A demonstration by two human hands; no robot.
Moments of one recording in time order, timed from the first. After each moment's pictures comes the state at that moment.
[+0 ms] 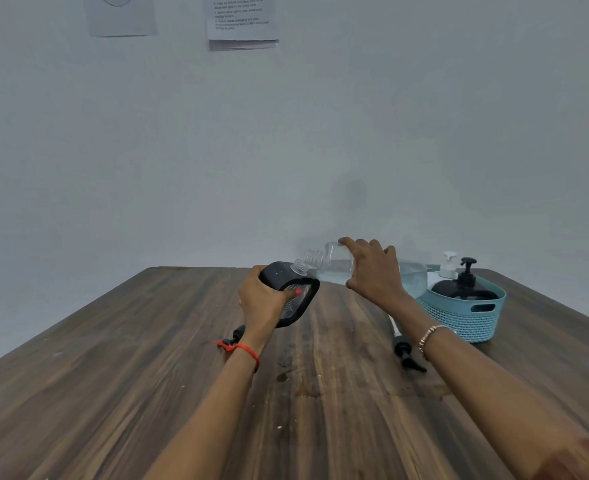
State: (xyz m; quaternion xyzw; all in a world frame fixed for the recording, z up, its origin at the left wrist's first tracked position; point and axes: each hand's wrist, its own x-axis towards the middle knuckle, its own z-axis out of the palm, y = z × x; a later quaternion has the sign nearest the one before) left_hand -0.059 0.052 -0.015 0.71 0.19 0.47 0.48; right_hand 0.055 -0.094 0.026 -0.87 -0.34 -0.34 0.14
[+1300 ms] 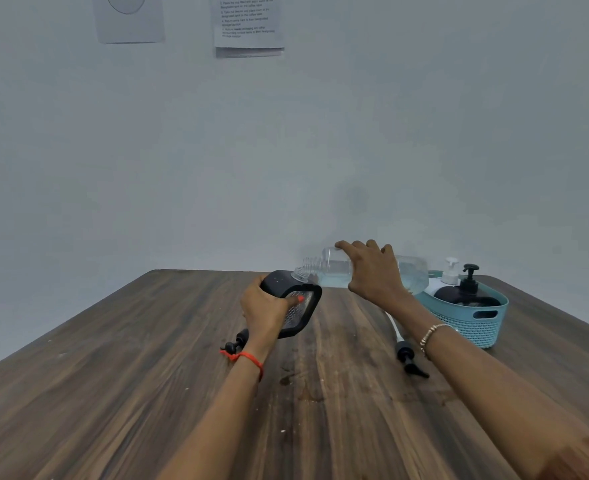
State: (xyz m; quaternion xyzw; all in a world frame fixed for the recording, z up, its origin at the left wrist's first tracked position) left_hand -0.062 0.050 -0.018 0.68 0.22 0.46 0.52; right_hand 0.053 -0.089 0.035 -0.86 -0.36 -0.35 0.09
